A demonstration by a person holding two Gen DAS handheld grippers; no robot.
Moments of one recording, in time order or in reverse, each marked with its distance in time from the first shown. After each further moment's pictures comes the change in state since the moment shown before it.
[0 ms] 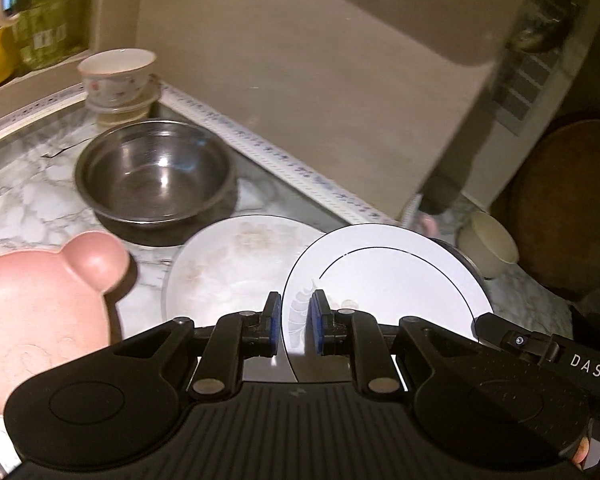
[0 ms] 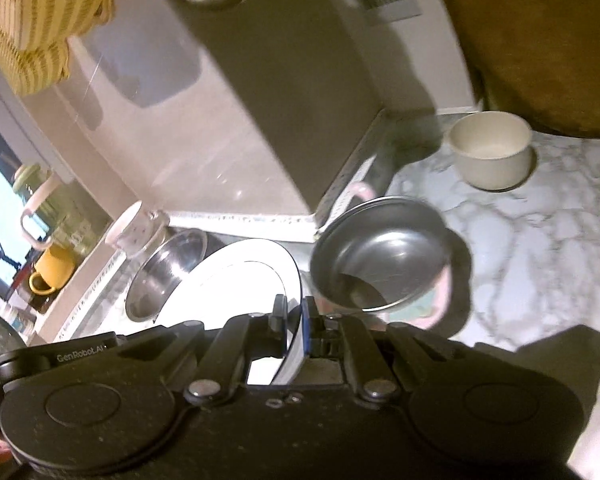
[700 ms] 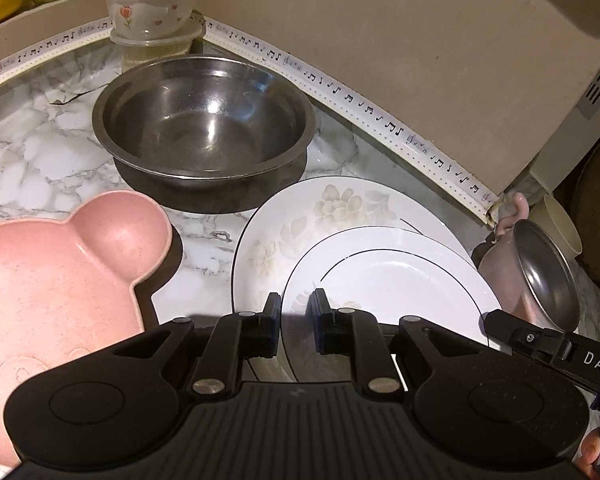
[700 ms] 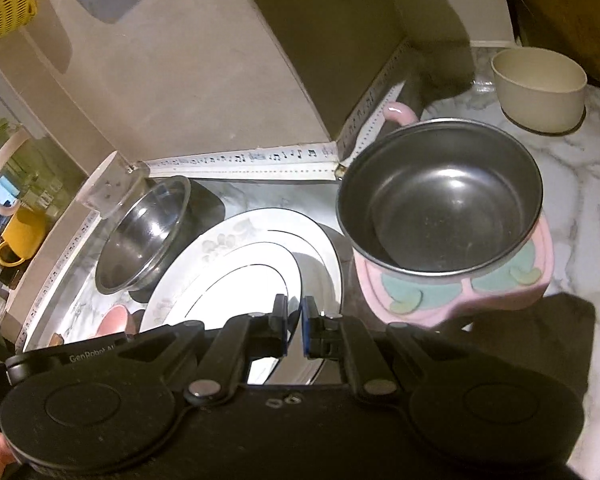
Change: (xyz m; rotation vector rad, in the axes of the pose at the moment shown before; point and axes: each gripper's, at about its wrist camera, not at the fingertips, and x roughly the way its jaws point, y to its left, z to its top) left arm 0.071 0.060 -0.002 -0.038 0.109 0.043; right arm 0.081 0.014 -0.019 0.018 0.118 -0.035
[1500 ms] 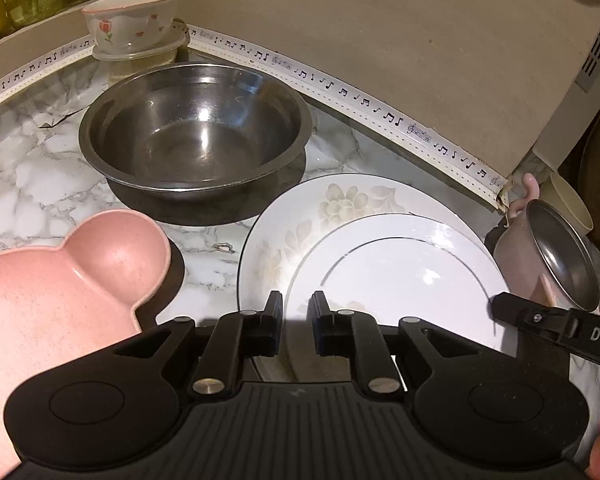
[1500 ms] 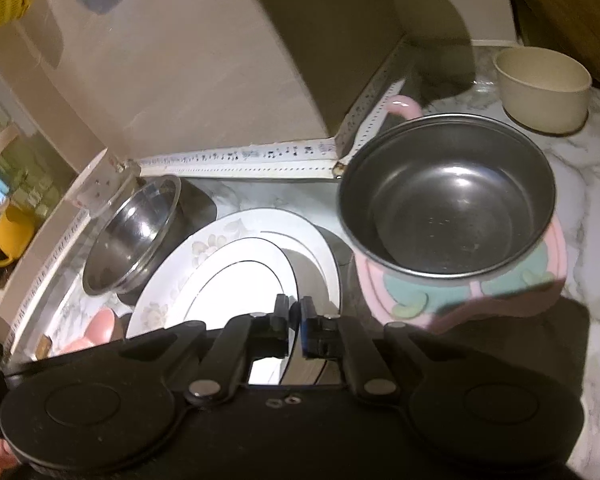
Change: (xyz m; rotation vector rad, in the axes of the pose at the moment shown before) left arm 0.012 0.000 0.000 0.094 -0.015 0.023; right arm 0.014 0.006 -0.001 -0.037 -0.011 -0.031
